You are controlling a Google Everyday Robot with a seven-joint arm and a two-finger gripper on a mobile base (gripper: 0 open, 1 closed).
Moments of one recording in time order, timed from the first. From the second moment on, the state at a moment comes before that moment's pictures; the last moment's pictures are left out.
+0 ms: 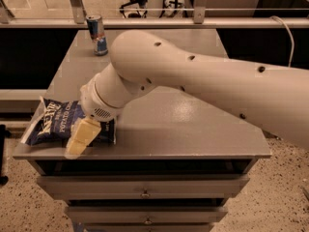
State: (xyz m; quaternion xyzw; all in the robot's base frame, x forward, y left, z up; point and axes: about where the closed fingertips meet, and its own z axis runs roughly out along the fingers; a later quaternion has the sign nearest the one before) arm 0.478 0.176 0.842 -0.67 0.64 0.22 0.32
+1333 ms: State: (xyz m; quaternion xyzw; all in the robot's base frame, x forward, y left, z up) arm 0.542 0.109 0.881 -0.62 0.66 0.21 0.37
